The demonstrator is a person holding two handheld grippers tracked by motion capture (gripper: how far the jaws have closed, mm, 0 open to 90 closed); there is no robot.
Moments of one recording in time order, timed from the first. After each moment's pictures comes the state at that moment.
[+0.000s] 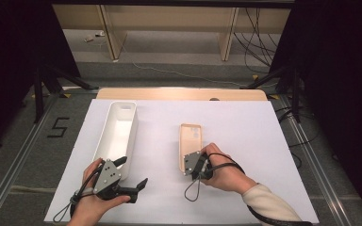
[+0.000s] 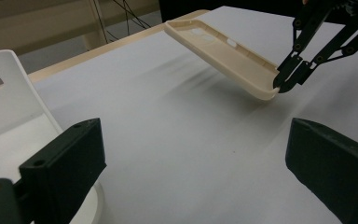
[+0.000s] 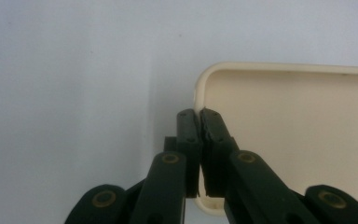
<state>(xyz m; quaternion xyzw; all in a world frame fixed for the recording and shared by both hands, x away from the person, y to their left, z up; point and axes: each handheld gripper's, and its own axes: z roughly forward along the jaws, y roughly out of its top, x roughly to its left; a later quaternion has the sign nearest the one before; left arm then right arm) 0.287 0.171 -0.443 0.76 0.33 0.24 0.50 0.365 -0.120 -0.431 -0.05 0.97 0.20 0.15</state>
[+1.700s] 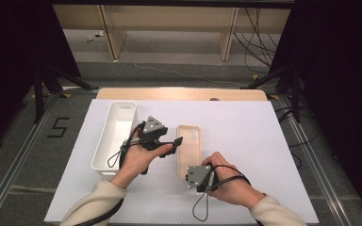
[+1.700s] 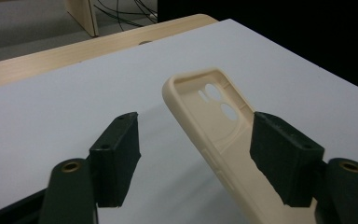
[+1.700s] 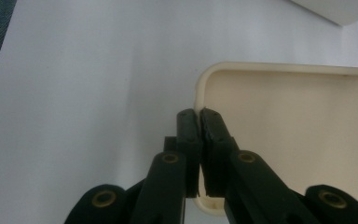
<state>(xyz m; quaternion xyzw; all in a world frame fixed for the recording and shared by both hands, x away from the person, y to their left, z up) 0.396 0.071 -0.404 0.76 0.41 0.16 0.49 0.332 -0.128 -0.422 -0.08 0.95 0.25 0.19</state>
